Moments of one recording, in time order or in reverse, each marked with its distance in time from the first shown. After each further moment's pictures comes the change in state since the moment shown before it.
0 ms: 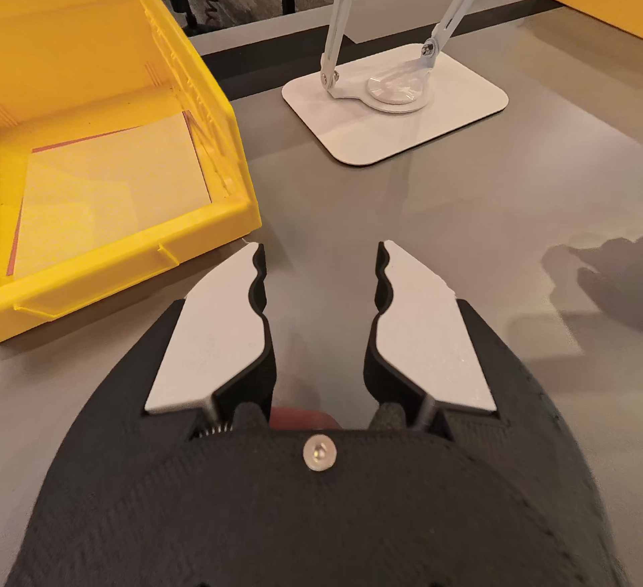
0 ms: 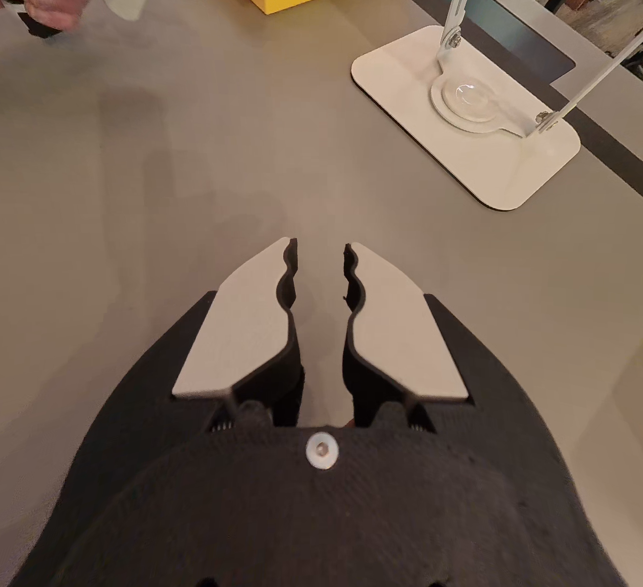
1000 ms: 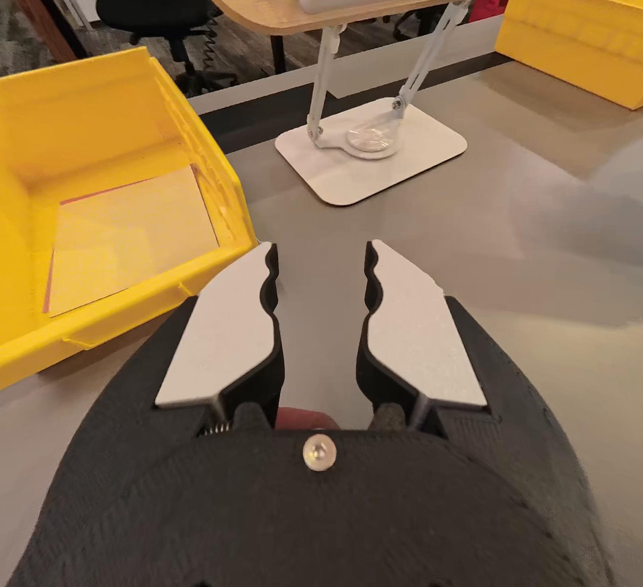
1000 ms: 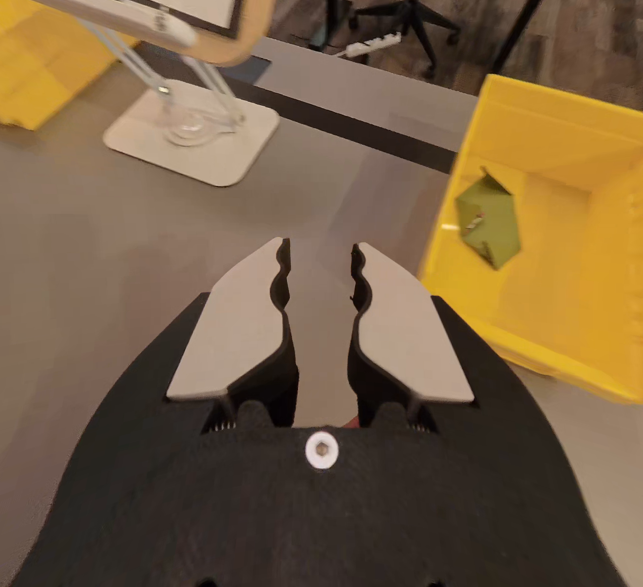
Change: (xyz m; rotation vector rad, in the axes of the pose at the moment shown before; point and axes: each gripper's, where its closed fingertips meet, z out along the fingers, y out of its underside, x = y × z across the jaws) left arm 0.007 -0.036 -0.024 0.080 0.032 0.026; right arm 0.203 0.018 -0.166 0.034 0.321 0.373
